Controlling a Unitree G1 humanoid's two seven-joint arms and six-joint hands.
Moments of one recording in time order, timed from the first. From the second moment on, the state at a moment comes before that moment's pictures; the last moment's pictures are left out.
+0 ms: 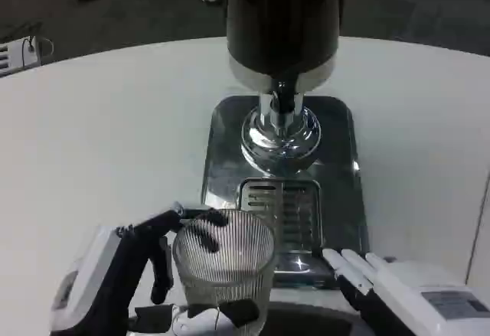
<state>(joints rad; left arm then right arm) 0.06 0.30 0.03 -0.11 0.40 -0.57 0.10 0.20 -0.16 0.15 -0.99 -1.17 0.16 0.85</state>
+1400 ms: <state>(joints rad) 0.07 0.30 0.03 -0.13 0.40 -0.57 0.10 0.21 -0.15 0.15 -0.99 -1.17 0.16 0.85</state>
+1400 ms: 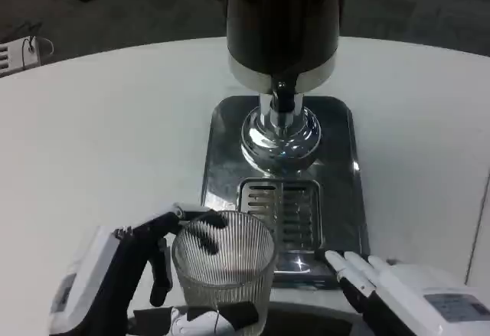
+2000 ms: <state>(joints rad) -0.05 0.29 0.05 0.00 0.45 -0.55 0.15 0.20 -0.13 0.15 -0.99 -1.19 0.16 0.85</state>
